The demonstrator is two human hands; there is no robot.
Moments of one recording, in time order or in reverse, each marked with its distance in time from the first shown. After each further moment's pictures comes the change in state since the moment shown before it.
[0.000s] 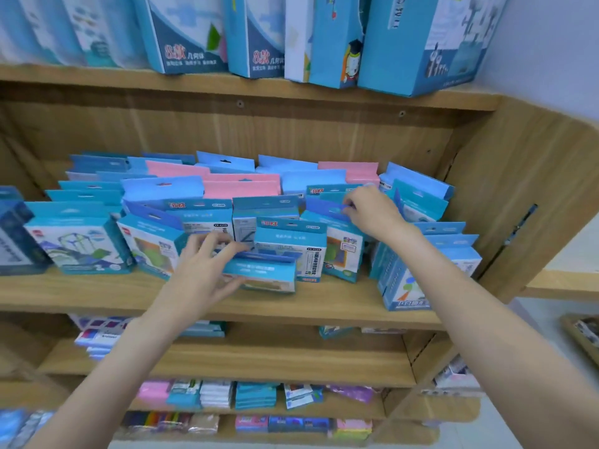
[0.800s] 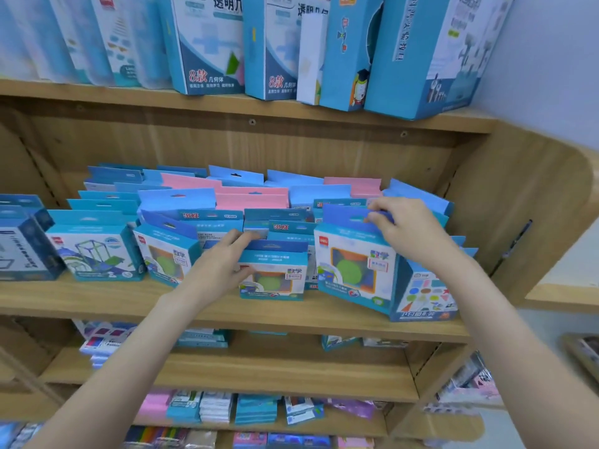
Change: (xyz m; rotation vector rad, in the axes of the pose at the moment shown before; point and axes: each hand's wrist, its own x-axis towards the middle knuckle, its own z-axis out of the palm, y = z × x) left_hand 0.027 -0.001 -0.008 -0.177 -0.178 -0.182; right_hand -0.062 -0.012 -0.057 0.164 0.145 -0.080
